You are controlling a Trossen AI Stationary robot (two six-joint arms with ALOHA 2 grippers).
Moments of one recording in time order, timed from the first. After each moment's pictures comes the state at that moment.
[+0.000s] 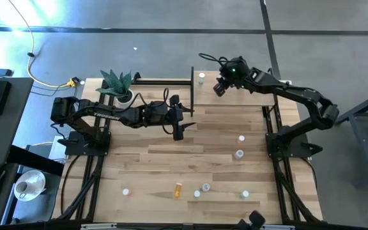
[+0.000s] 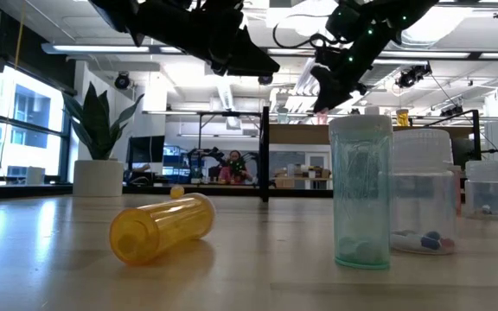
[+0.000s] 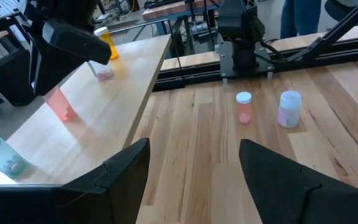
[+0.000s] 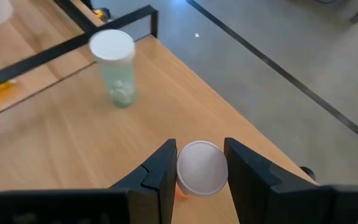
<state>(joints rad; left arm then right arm) 0.21 1.55 0.92 0.33 -0.12 0.24 -0.64 1.41 1.12 -0.40 0.18 -0.03</state>
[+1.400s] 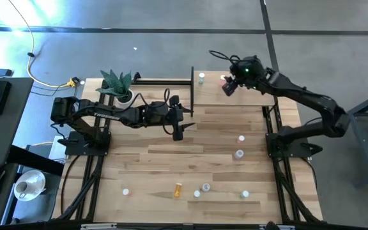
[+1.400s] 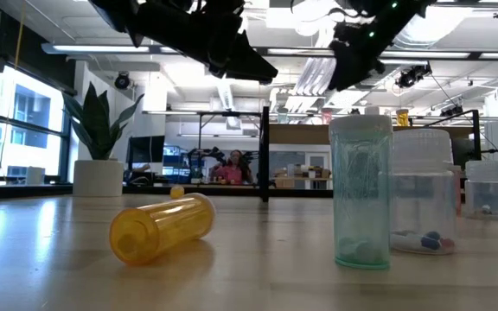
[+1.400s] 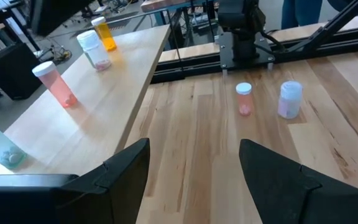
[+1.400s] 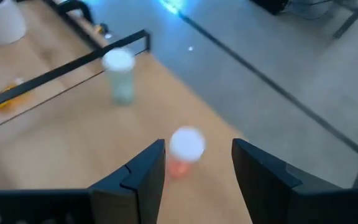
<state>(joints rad) 0.21 1.55 0.92 0.30 -0.12 0.24 -0.62 1.22 1.12 -0.53 0.20 -0.04</state>
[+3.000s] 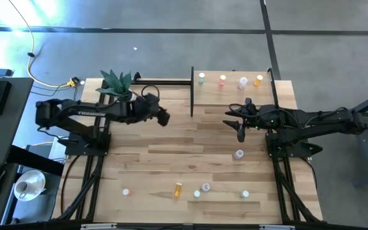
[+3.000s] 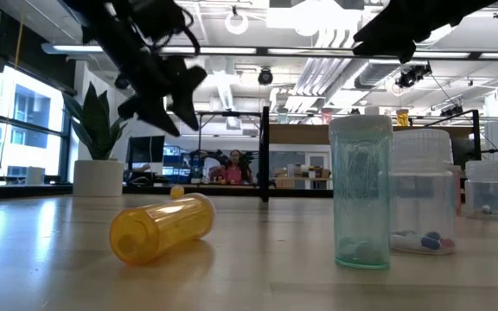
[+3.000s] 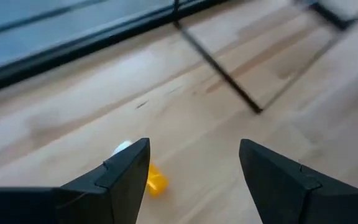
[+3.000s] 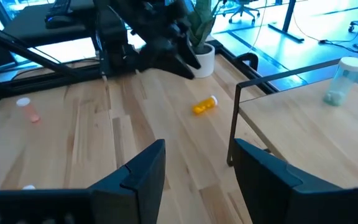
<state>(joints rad) 0.35 1.35 0.77 -0.25 -0.45 -0.60 0.01 0.77 0.64 -0.20 0.27 0.16</state>
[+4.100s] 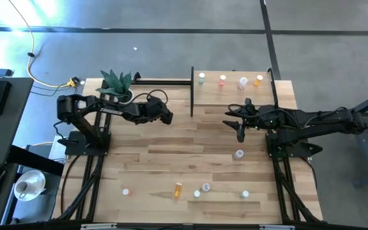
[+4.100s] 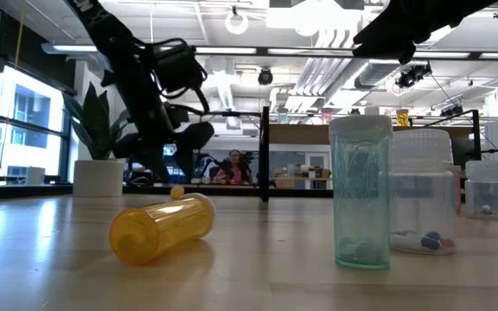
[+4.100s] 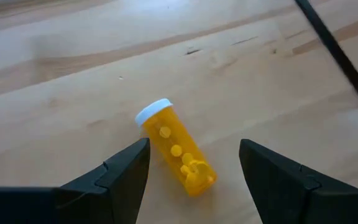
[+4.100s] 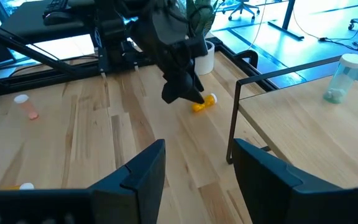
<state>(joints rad) 0.41 1.63 0.77 -0.20 -0.46 -0.80 0.01 0.77 0.64 -0.21 0.27 0.16</state>
